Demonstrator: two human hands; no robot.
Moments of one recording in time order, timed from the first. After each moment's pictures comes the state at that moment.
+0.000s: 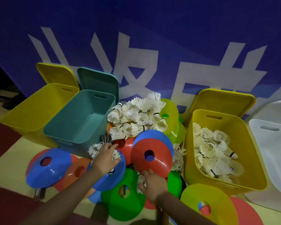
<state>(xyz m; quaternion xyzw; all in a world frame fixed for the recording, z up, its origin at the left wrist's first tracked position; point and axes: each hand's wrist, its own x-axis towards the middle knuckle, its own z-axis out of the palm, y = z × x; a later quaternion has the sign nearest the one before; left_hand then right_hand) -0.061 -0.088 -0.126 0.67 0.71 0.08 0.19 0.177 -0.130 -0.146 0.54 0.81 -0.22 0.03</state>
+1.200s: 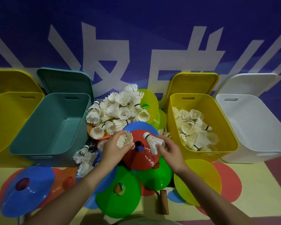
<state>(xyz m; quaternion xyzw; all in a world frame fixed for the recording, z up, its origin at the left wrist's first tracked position) 0.008 -0.082 -0.068 0.63 0.58 0.36 0.36 0.232 -0.124 -0.075 0.60 0.52 -0.43 -0.43</state>
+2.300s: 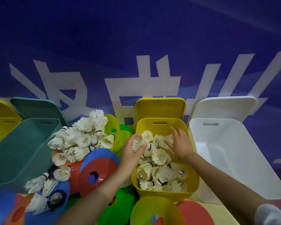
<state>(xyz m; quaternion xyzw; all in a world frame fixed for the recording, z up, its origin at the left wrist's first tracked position) 0.270 -0.019 -0.049 0.59 0.61 0.41 0.35 0.499 0.038 -0.099 0.69 0.70 -0.09 -0.16</state>
